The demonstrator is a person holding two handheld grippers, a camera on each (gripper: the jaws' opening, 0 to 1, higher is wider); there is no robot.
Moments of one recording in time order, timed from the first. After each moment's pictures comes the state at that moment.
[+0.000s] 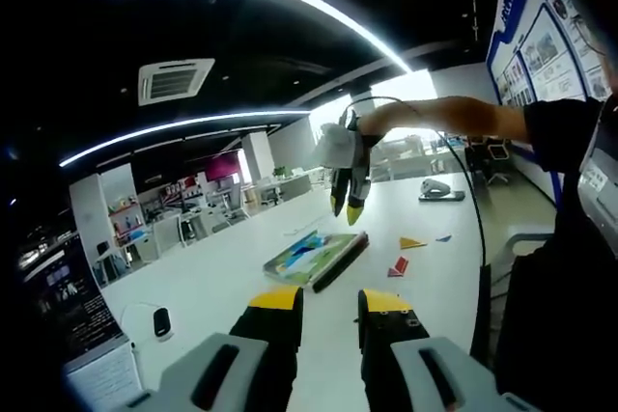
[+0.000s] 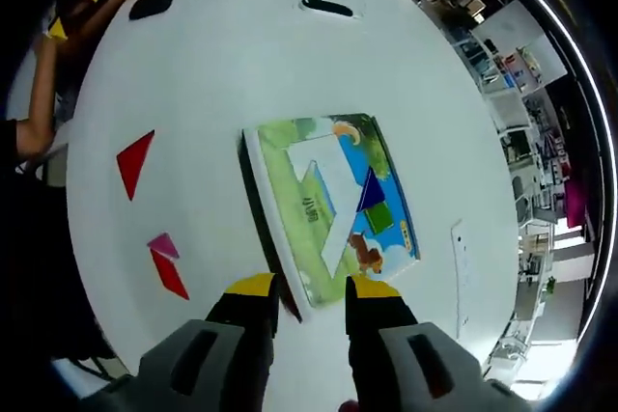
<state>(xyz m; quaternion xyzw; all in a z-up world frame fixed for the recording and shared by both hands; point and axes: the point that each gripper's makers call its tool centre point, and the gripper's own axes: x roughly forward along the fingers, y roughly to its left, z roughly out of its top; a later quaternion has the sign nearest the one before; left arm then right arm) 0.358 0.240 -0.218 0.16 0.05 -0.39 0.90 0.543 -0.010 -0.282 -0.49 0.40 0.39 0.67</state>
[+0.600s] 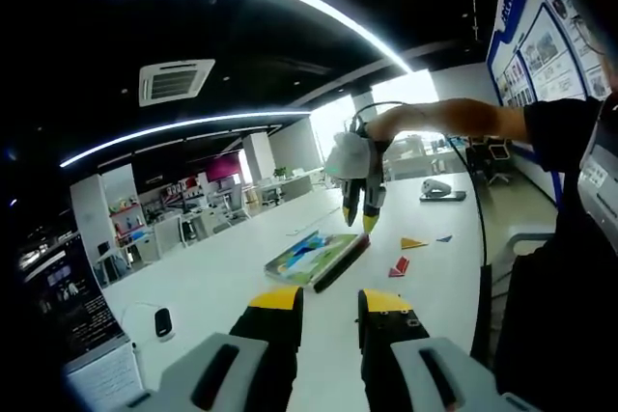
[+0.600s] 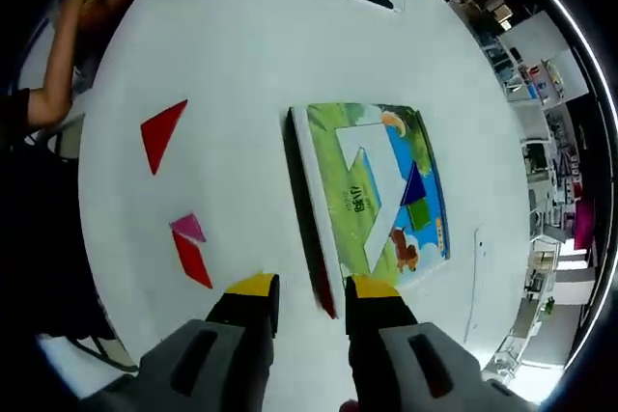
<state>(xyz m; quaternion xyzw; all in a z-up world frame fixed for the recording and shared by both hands) 0.355 0.241 -0.219 0.16 0.05 -0.39 0.91 0.511 -0.006 -0.308 -0.52 0.41 0.42 0.62</state>
